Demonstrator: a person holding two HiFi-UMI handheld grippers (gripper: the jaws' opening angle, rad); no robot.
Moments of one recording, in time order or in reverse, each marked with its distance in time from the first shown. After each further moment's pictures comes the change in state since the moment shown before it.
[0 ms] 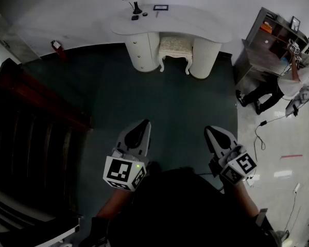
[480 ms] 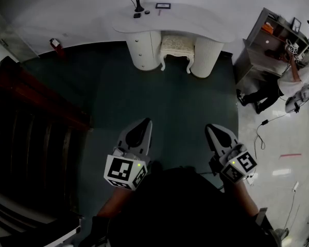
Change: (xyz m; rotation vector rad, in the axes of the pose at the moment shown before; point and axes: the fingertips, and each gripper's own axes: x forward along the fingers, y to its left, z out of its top) left arm -0.006 0.038 -0.004 -0.024 -0.007 -0.021; right arm 0.035 0.015 -0.006 -0.007 0.004 -0.020
